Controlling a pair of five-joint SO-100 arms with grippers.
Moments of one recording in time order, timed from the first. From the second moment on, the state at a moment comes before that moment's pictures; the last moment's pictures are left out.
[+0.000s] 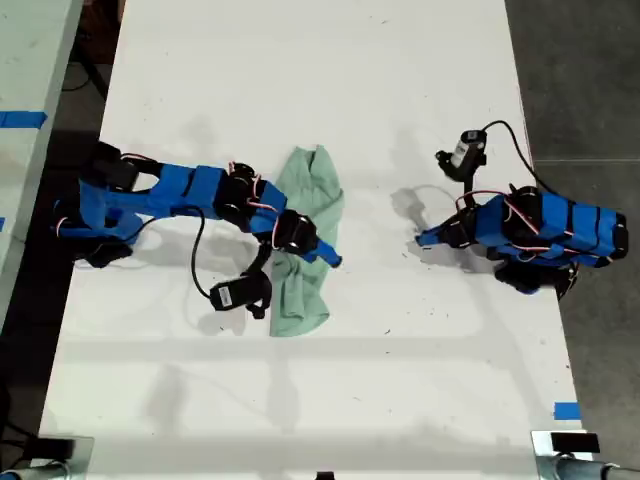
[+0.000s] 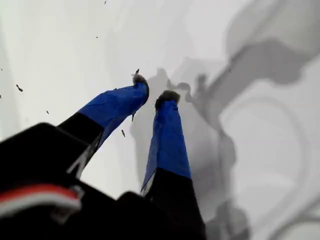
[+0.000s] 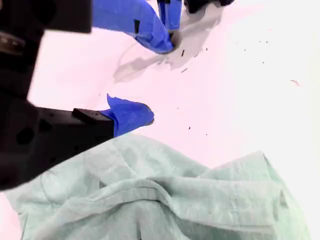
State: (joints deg) arm 0 0.6 75.6 59.2 67.2 9.3; arm 1 14.2 200.0 174.8 76.4 -46.8
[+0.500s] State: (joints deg) arm 0 -13.7 143.5 108.9 60.7 9.3; arm 1 14.2 200.0 174.8 76.4 -46.8
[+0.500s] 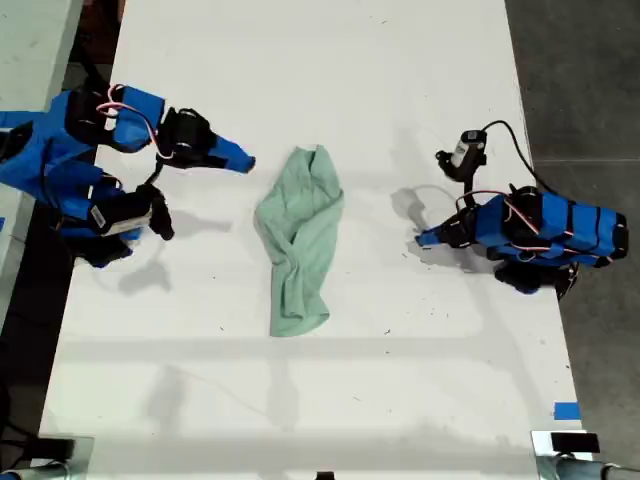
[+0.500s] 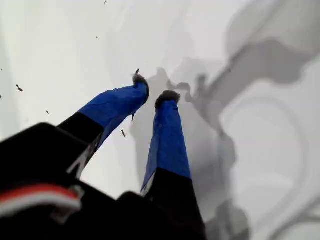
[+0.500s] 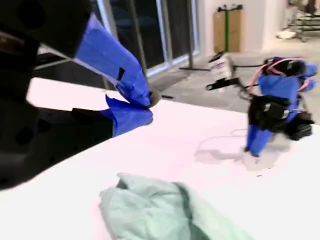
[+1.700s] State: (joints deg) arm 0 -27.8 205.1 186.2 57.9 30.4; arm 1 14.2 200.0 174.8 76.4 -46.8
